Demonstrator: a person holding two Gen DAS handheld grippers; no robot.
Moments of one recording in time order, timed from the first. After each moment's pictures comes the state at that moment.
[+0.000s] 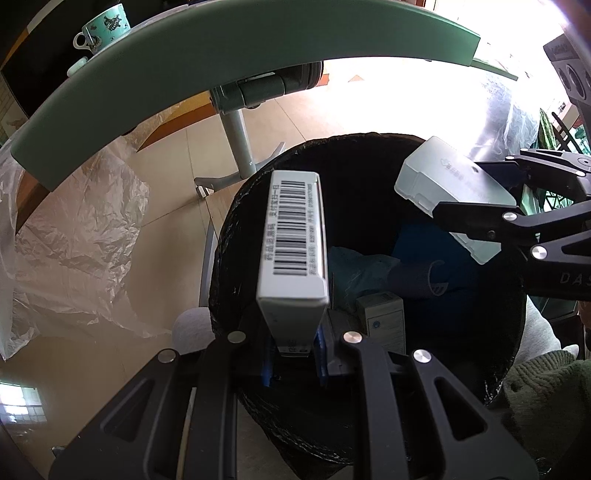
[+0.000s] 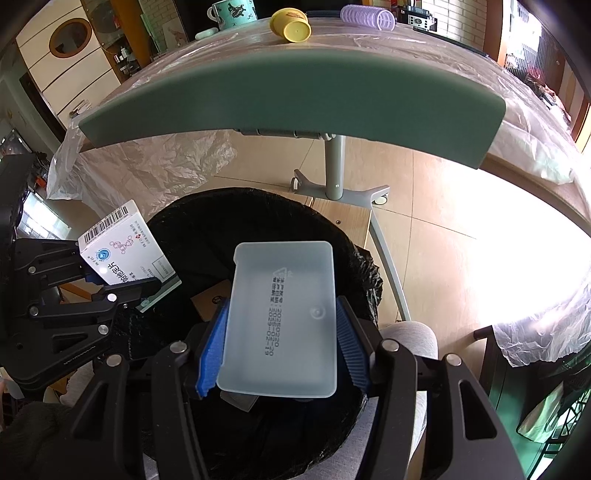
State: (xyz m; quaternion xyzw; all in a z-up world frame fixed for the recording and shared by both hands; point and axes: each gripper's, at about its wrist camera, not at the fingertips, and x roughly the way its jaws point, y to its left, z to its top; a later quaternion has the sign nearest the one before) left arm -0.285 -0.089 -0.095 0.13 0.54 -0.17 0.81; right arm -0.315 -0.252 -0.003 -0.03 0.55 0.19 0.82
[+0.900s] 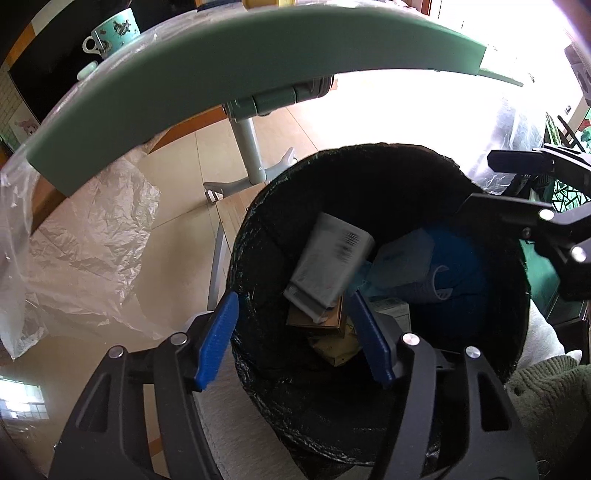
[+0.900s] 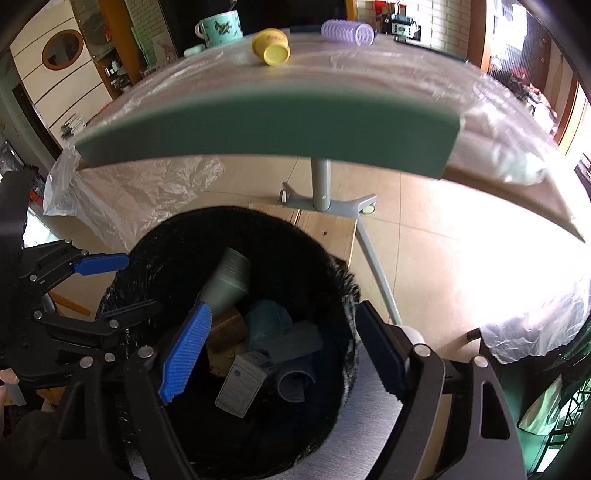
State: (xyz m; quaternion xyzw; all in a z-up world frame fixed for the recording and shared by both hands) left arm -0.286 -0.086 -0.084 0.13 0.53 -0.15 0.83; right arm -0.319 -0.269 0.018 -0.01 0.52 0.16 0.84
